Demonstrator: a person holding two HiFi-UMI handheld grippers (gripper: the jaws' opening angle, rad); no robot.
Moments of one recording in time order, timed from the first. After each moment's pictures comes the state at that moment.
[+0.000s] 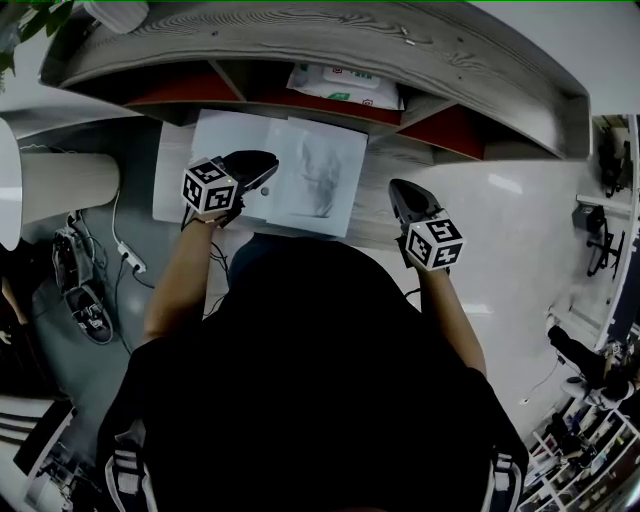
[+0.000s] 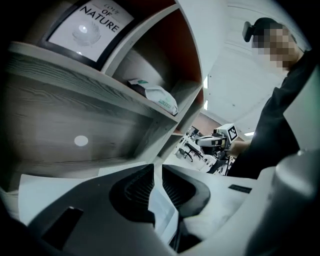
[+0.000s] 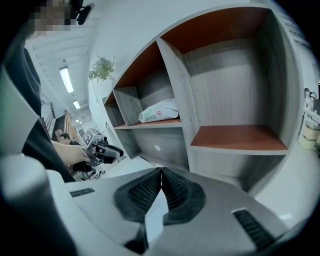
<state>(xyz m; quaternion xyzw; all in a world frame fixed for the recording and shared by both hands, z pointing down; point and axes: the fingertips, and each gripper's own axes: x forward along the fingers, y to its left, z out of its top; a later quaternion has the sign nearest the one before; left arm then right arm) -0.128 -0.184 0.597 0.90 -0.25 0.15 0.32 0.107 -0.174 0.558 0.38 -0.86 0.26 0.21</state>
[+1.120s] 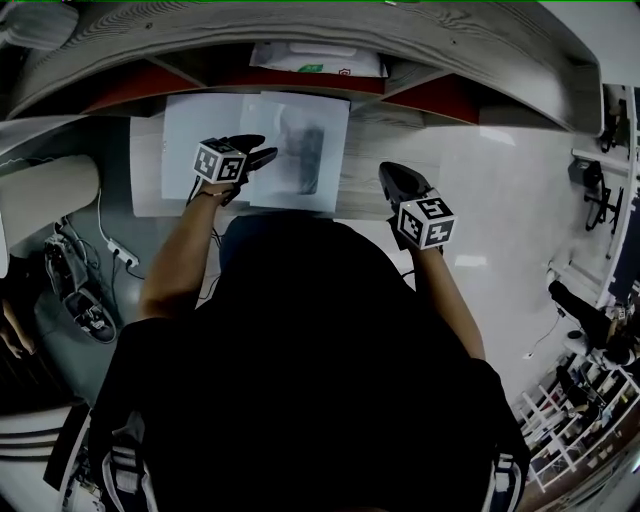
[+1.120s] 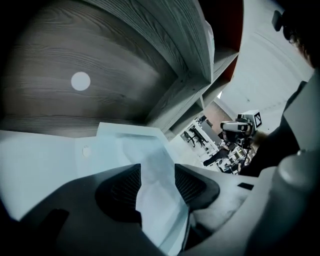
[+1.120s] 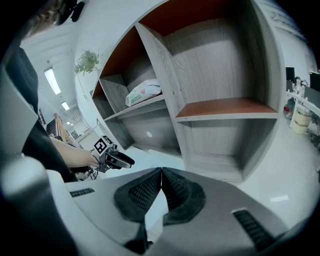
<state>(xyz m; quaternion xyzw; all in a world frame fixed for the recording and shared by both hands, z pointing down) -0.100 -0.182 0.745 0.85 -0.22 0.24 0.42 0.130 -0.156 0.616 0.40 -0.82 0.32 0.25</state>
